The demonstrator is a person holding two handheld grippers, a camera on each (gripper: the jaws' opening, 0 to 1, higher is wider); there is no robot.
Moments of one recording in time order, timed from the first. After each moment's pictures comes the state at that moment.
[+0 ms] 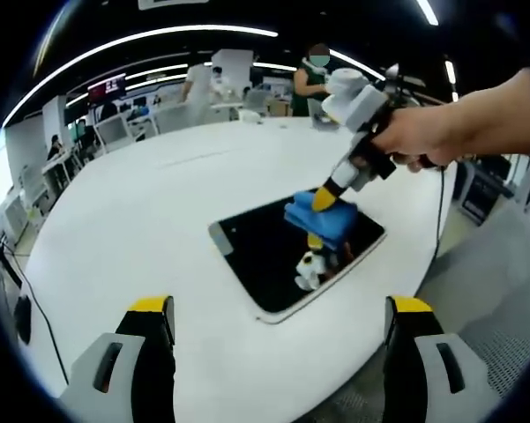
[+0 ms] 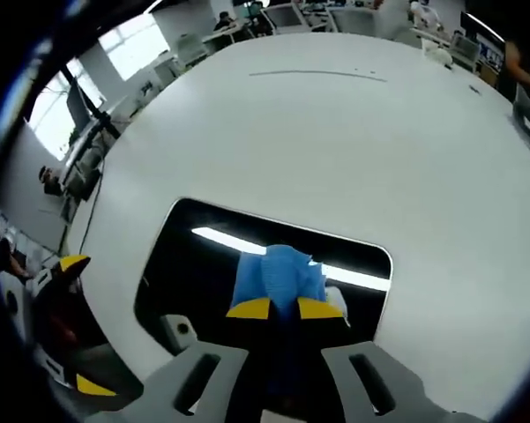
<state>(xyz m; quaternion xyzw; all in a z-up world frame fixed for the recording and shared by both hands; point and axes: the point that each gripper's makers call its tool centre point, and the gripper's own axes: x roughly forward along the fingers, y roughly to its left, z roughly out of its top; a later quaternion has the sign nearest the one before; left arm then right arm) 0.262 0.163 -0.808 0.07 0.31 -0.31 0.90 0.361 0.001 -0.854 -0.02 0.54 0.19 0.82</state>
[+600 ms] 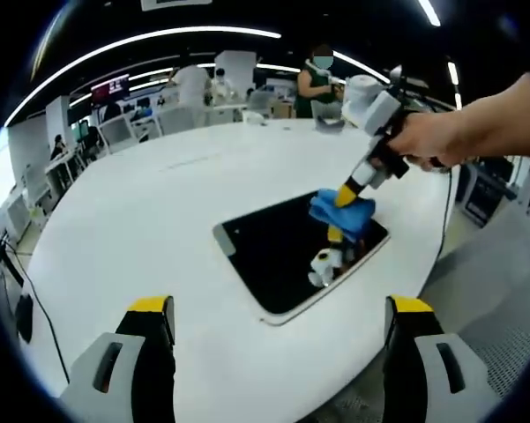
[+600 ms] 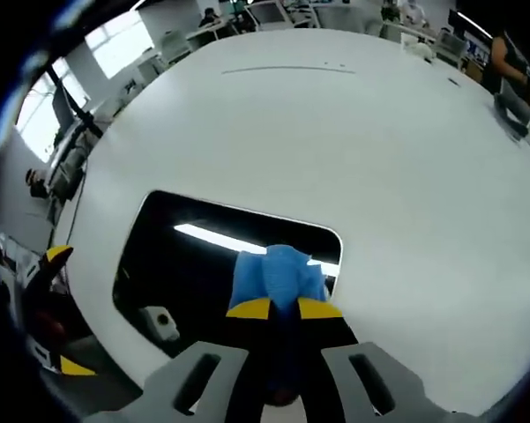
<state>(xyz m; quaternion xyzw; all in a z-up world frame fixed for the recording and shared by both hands) 0.264 0.165 -0.806 0.07 0.30 -0.30 0.90 0.355 -0.038 -0.855 -0.03 0.55 0.14 0.82</state>
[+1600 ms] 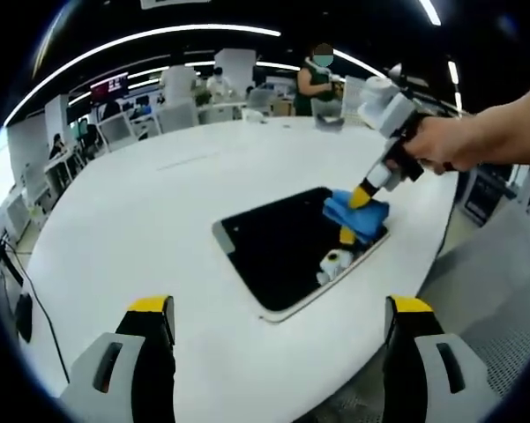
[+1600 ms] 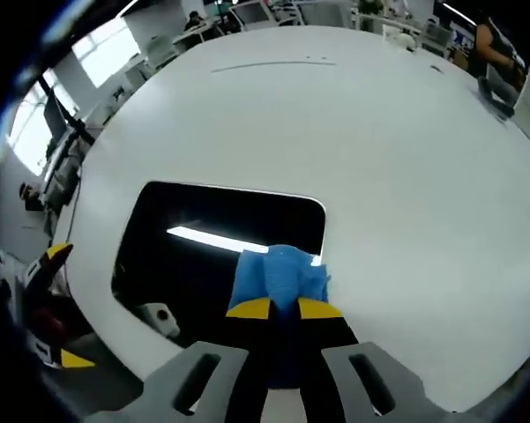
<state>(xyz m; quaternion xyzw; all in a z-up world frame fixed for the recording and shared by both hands) 0.263 0.164 -0.807 0.07 0.30 -0.31 0.90 0.327 -0.046 -0.855 -0.01 0.56 0.12 0.82</state>
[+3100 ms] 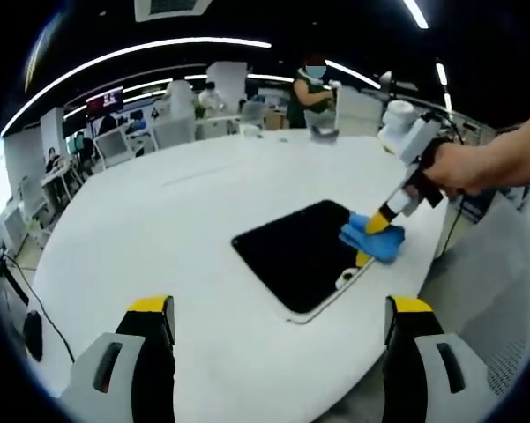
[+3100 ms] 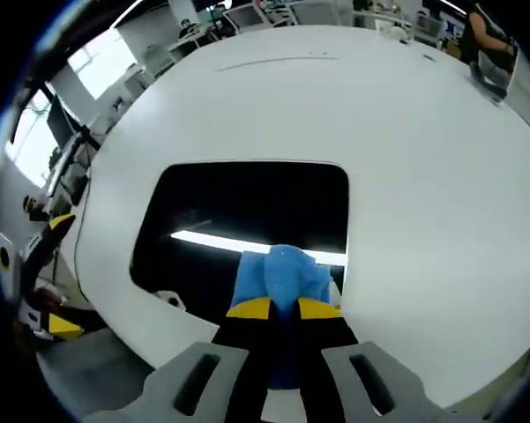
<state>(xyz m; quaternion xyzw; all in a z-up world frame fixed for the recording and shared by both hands) 0.272 0.199 -0.786 0.07 0.27 -0.32 0.90 0.294 -0.010 -0.855 0.02 0.55 0.12 0.83</state>
